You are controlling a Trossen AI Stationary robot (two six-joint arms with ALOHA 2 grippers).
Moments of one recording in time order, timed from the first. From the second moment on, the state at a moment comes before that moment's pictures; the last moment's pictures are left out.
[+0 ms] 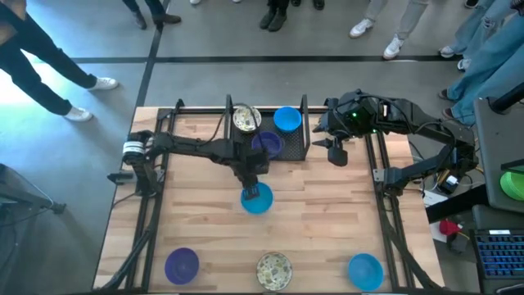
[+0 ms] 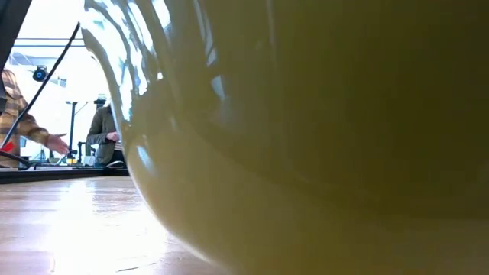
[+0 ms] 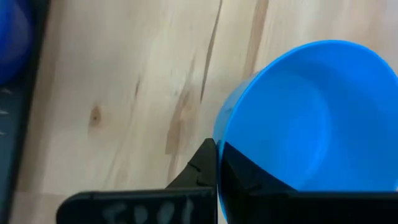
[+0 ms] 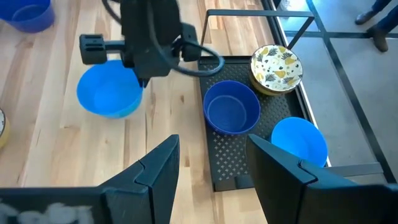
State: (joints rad) left arm 0.09 1.78 1.36 -0.76 0.17 -0.18; right arm -0.21 1.25 1.53 -1.04 -0.03 -0.13
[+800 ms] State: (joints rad) left arm 0.48 1.81 1.79 -0.93 0.17 -0.05; right arm -0.21 1.25 1.53 -1.04 -0.03 -0.08
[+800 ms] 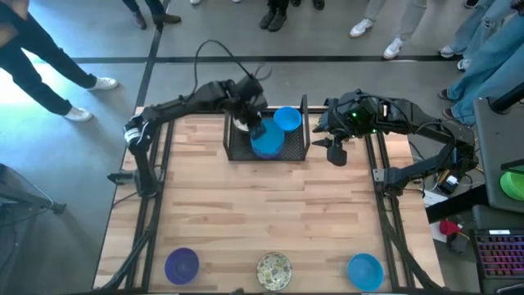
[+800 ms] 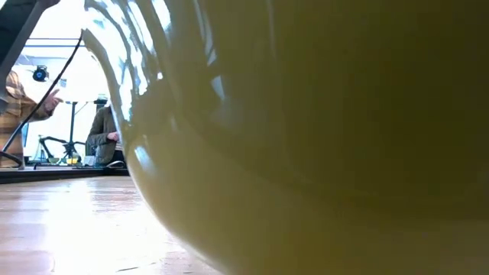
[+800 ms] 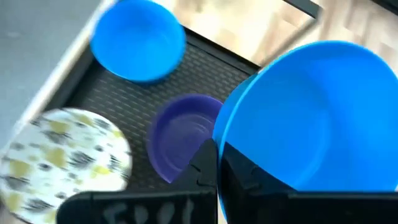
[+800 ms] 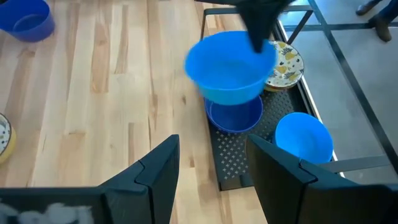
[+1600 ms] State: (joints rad) left arm 0.60 2.24 2.23 -0.88 0.07 -0.02; right arm -0.21 1.26 1.53 -1.04 -0.02 -0.03
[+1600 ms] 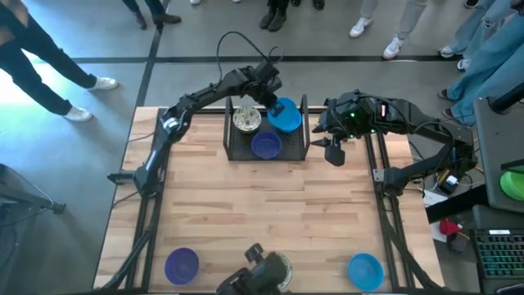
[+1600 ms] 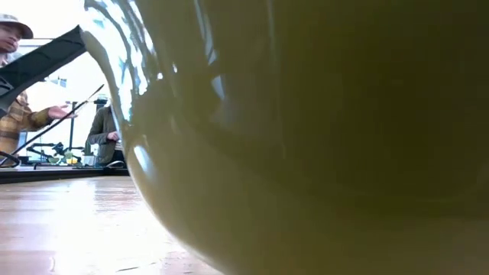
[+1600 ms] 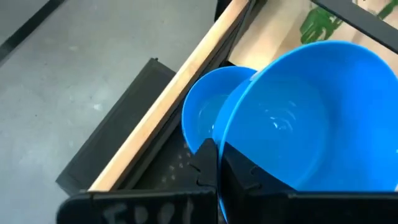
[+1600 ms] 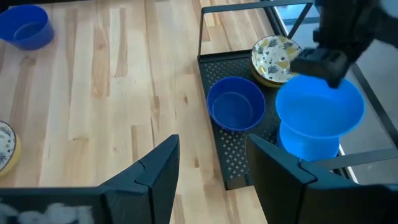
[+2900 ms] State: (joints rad) left arm 0.61 2.35 2.21 -0.77 0.02 -0.06; right arm -0.21 1.26 1.53 -1.04 -0.02 -0.03
